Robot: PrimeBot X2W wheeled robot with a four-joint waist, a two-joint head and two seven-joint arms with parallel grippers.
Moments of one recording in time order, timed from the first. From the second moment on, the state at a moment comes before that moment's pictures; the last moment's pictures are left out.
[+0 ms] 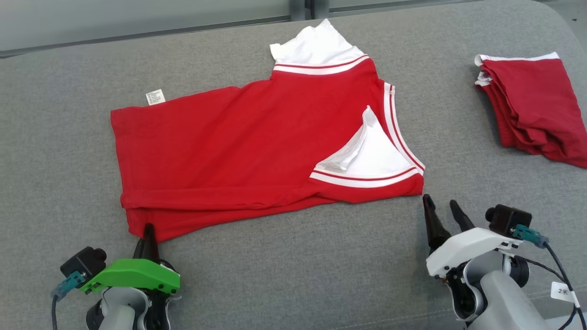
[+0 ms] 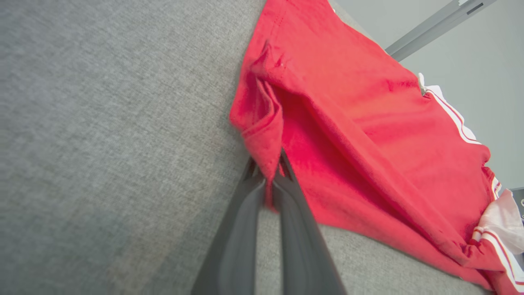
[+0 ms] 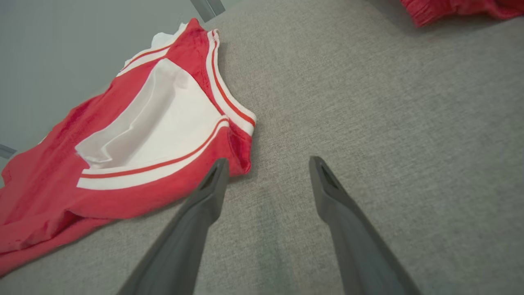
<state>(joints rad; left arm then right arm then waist) -0.31 0.06 -0.03 0.76 -0.78 -0.11 -0.21 -0.29 -0.05 0.03 0.60 0.49 0.13 -0.17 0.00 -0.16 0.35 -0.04</state>
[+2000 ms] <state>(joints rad) -0.05 0.07 -0.16 0.57 -0.85 -0.10 -0.24 -0.20 -0.05 0.05 0.68 0.68 0.13 -0.22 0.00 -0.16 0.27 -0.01</state>
